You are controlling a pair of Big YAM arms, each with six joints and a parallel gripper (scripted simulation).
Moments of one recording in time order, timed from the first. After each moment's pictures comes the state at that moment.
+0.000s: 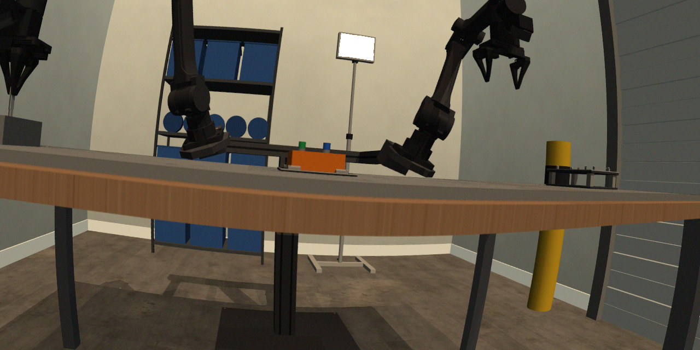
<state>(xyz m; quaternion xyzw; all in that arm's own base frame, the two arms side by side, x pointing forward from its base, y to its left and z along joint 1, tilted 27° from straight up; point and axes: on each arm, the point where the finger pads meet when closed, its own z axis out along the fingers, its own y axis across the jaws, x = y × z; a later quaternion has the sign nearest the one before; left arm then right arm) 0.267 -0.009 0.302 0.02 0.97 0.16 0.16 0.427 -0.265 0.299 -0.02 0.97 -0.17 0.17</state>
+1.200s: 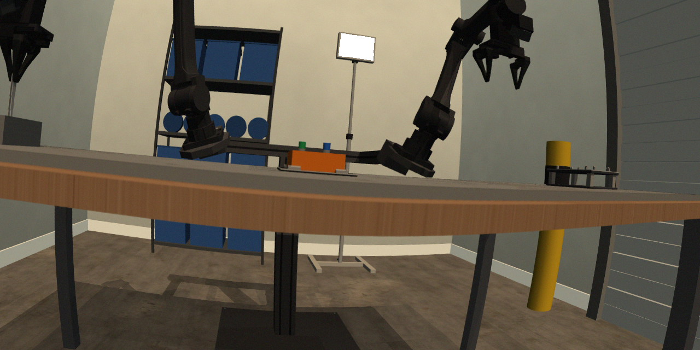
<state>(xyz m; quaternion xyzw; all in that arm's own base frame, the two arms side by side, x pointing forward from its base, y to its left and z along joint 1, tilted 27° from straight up) 0.267 -0.009 0.302 0.02 0.97 0.16 0.16 0.419 -0.259 0.320 -0.02 0.97 -0.16 0.17</state>
